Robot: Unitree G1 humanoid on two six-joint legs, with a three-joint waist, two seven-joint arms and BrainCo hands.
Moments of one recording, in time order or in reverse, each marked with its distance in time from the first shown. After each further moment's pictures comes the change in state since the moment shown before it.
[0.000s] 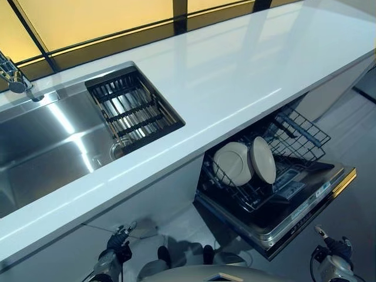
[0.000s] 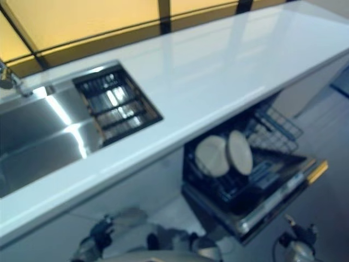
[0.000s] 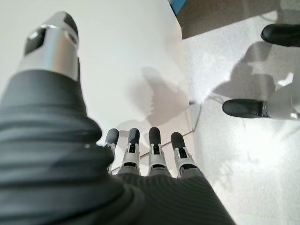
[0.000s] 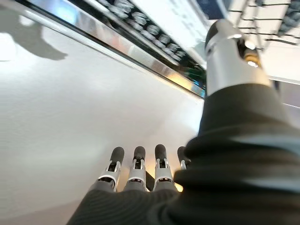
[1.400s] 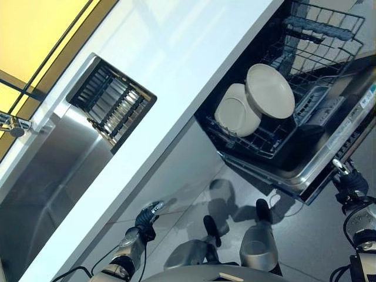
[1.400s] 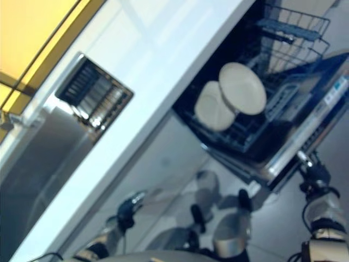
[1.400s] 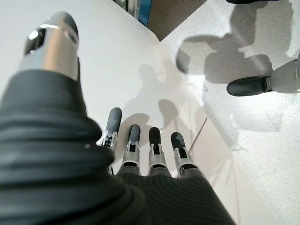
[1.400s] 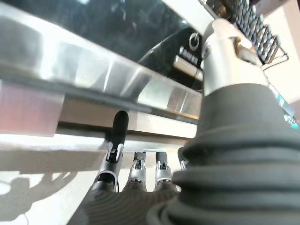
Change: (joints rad) left arm -0.085 -0.104 -0.143 -0.077 -0.042 -0.040 -0.094; right arm -0.297 -0.273 0.149 -0.116 0.372 0.060 0.545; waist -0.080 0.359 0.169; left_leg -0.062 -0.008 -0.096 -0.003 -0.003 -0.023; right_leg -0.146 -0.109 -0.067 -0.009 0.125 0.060
